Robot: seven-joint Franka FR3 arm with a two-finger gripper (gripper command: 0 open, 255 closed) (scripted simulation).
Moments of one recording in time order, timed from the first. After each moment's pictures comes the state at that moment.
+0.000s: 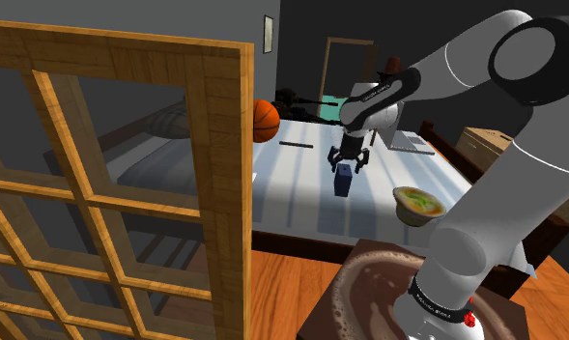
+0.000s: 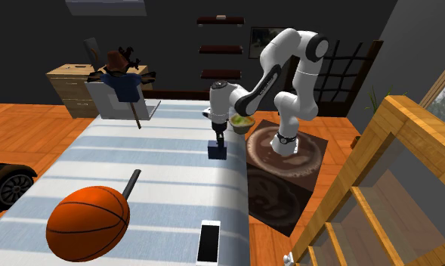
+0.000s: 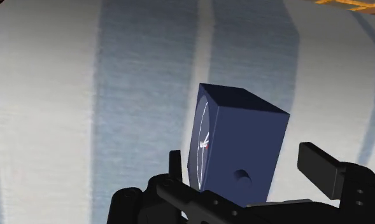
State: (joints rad) arm -0.30 -0.16 -0.29 -2.42 -0.05 2.28 0.34
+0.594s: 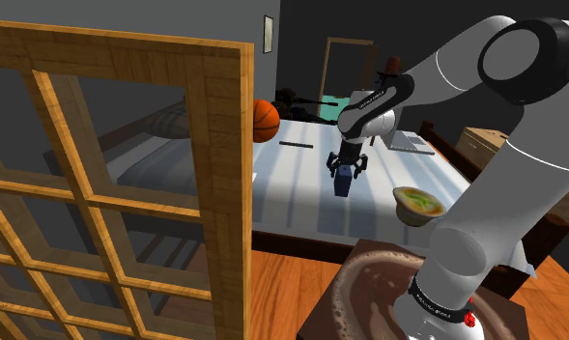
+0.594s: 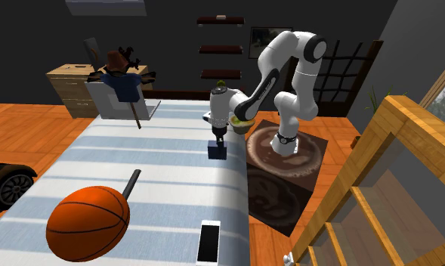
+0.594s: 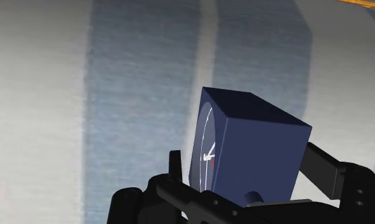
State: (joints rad) arm -0.29 -0.12 -0.29 -2.45 -0.04 2.35 0.33
